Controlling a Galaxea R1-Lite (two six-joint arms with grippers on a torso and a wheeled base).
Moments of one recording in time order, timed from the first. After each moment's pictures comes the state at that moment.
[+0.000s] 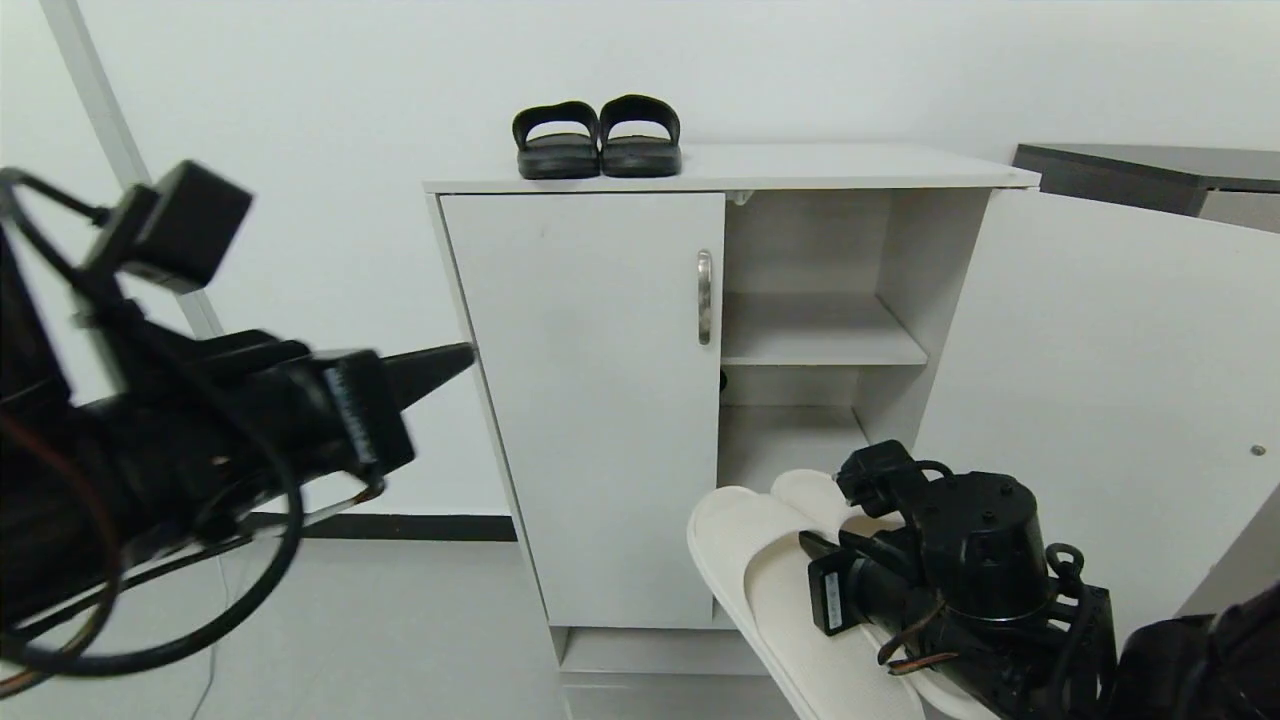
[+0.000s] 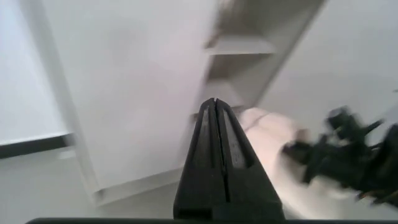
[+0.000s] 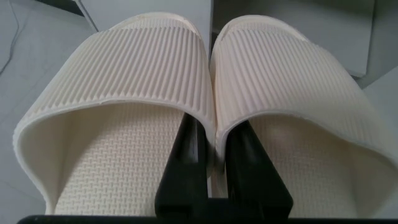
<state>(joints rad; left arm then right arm) -0.52 1.19 -0.73 -0.38 0.05 -0.23 0.79 1.84 -0.57 -0.90 -0.35 0.18</state>
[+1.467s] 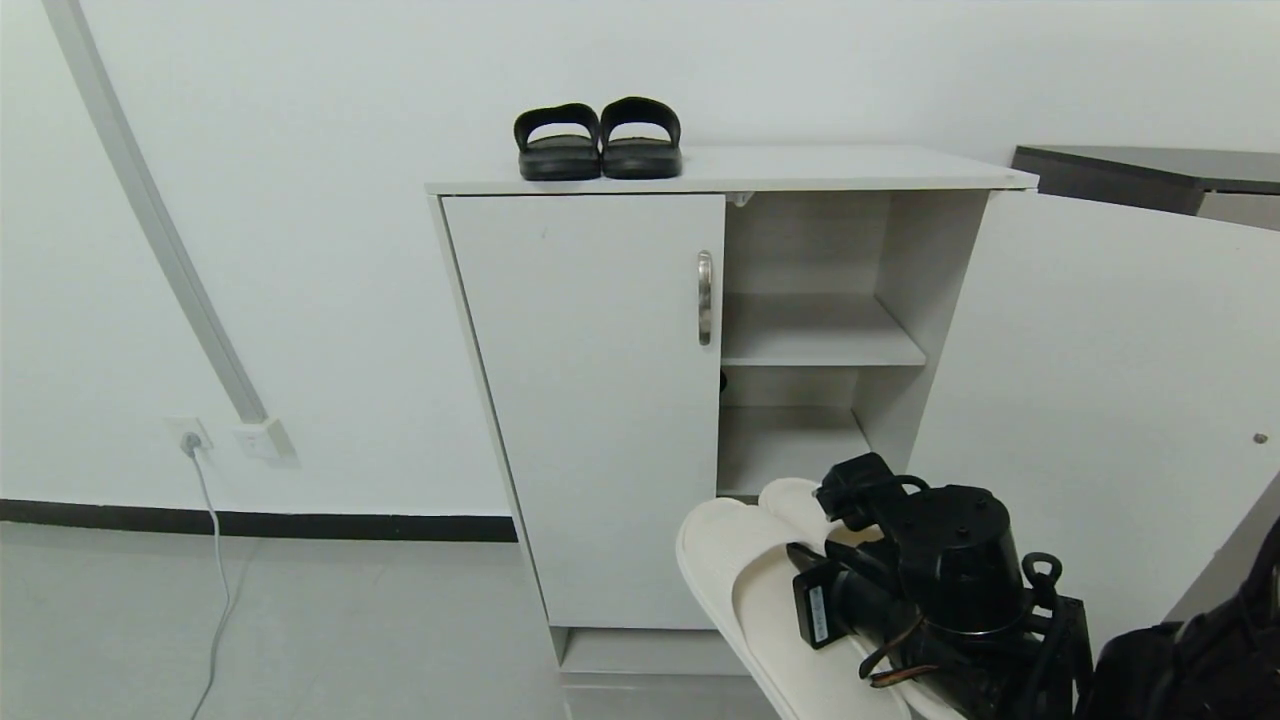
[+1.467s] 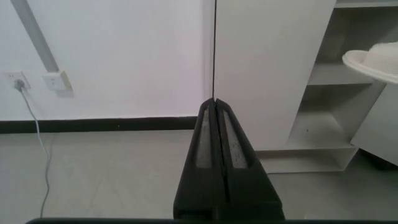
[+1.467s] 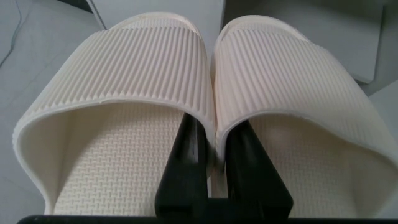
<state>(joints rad) 0.00 0.01 0.00 0.00 0.00 0.02 0.81 1.88 -0.58 -0.92 -0.36 0.16</state>
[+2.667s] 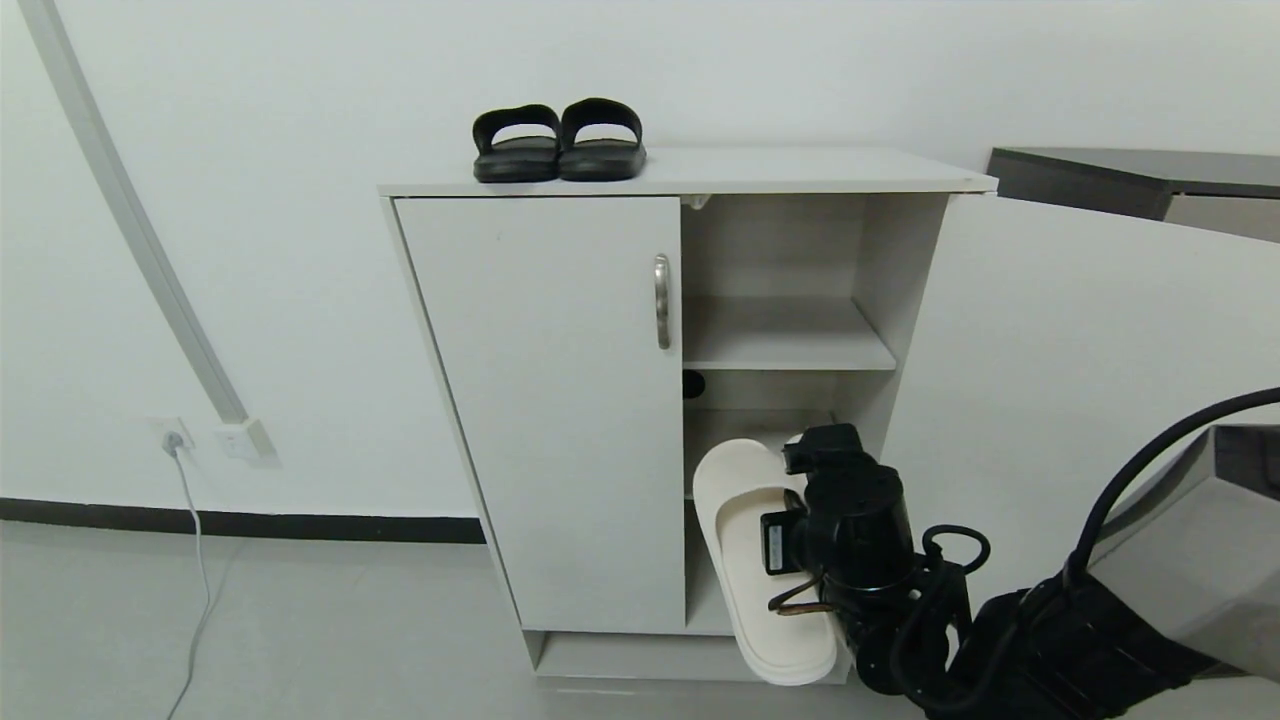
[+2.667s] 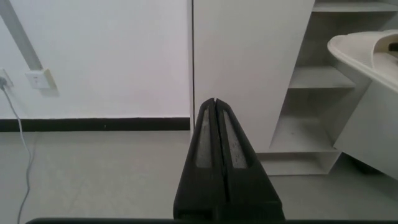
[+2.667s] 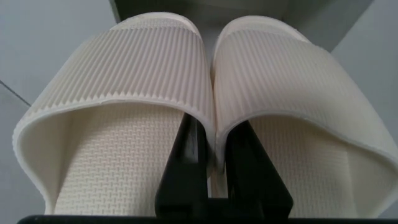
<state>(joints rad) 0.00 0.00 0.00 0.00 0.00 0.00 0.82 2.06 -0.79 -0.96 -0.70 0.20</state>
